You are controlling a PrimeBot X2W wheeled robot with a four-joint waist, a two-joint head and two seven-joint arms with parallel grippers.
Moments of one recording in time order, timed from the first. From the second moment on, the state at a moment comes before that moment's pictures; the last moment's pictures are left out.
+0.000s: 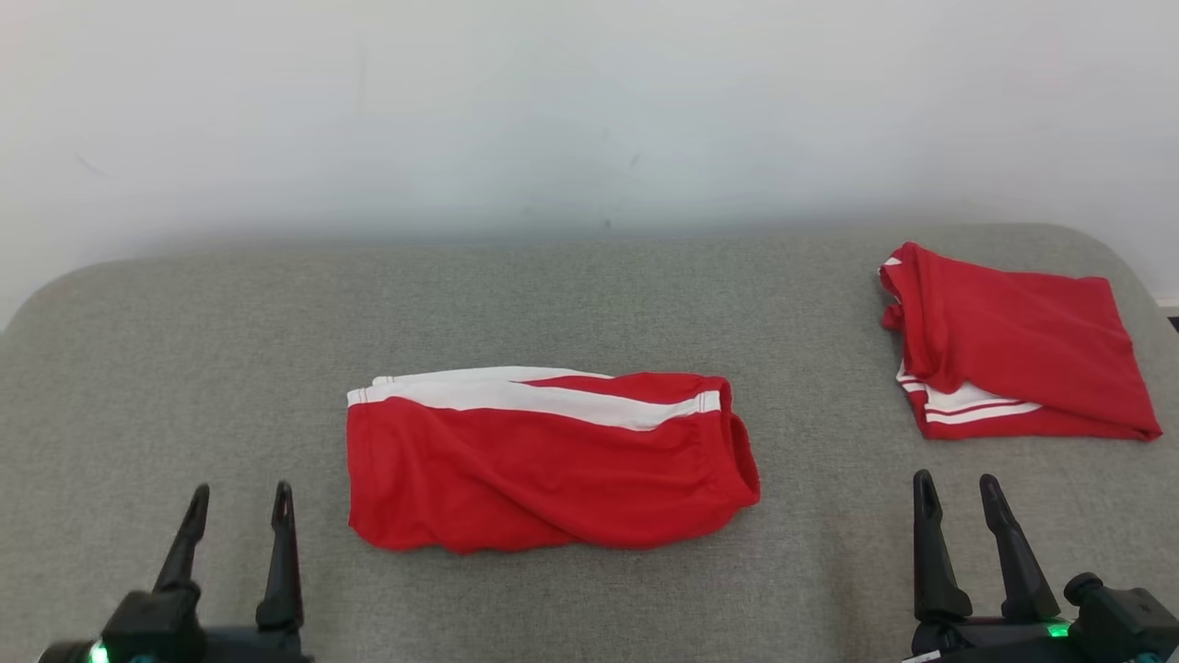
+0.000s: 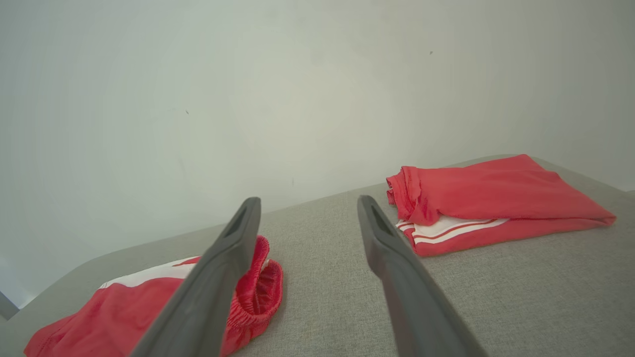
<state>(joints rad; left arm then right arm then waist) -0.09 0.27 -0.12 0.20 -0.28 0.05 -0.26 0.04 -0.07 0.00 0.08 0.35 0.13 -0.26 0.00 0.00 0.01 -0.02</state>
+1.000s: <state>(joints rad) 0.08 0.07 0.09 0.15 -0.08 -0.07 -0.26 0.07 -0.05 0.00 0.18 0.30 0.13 -0.26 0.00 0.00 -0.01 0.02</state>
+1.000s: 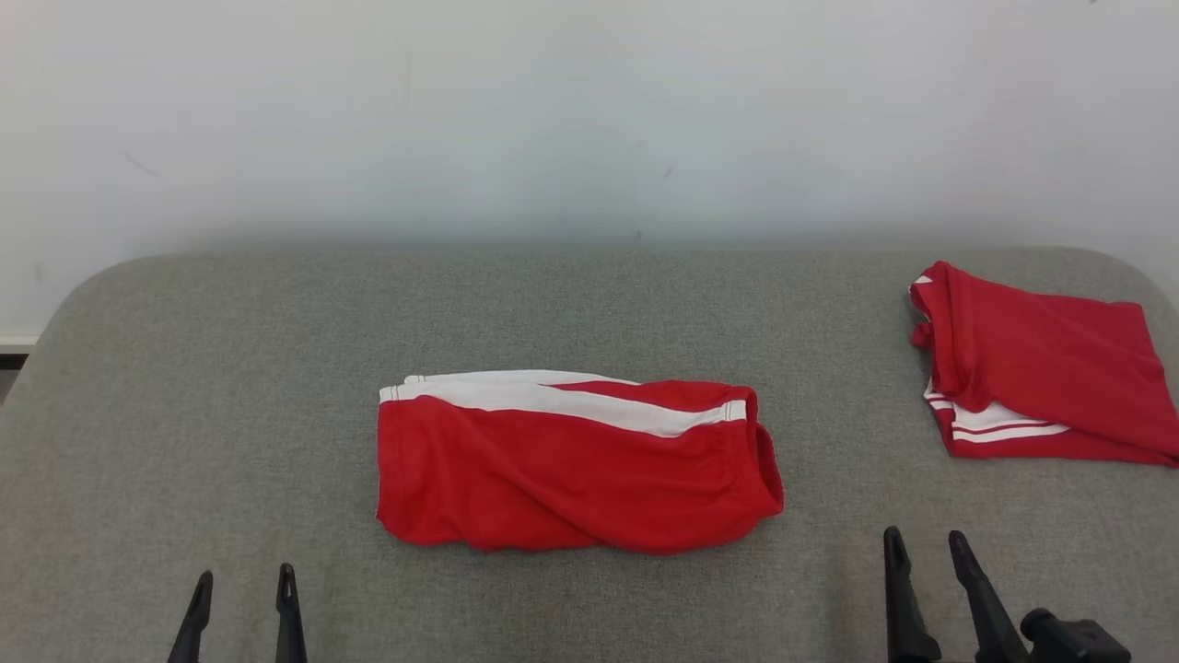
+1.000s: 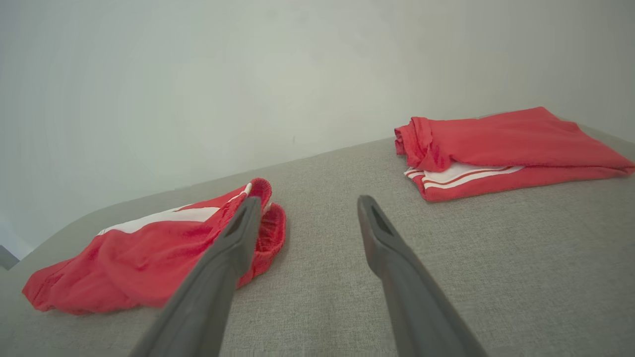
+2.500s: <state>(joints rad) -0.06 0.05 0.00 0.23 -0.09 -0.10 -0.26 -0.70 -0.05 0.06 1.25 0.26 0.13 -0.20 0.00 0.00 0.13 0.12</state>
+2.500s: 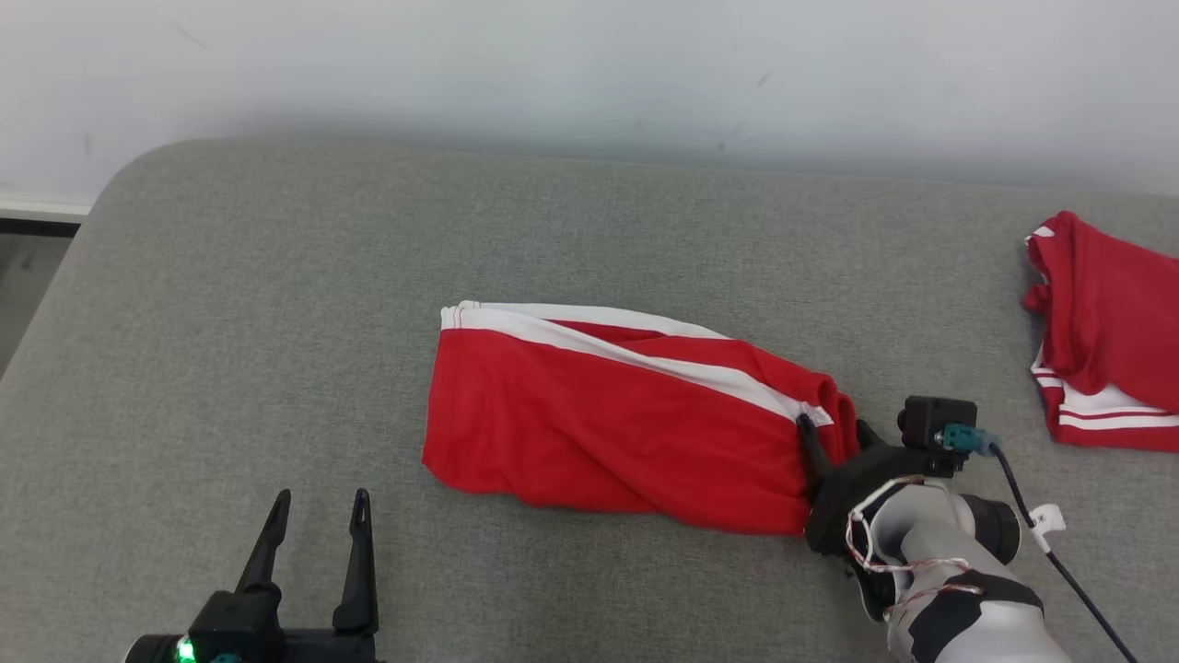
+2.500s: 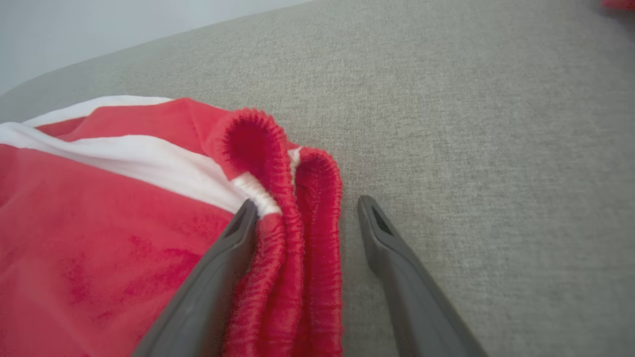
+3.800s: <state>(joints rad) -0.03 0.05 0.03 0.27 -0.12 -0.11 -0.26 -0.69 -0.17 0.32 0.79 0.99 0.13 0.34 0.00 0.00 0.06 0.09</state>
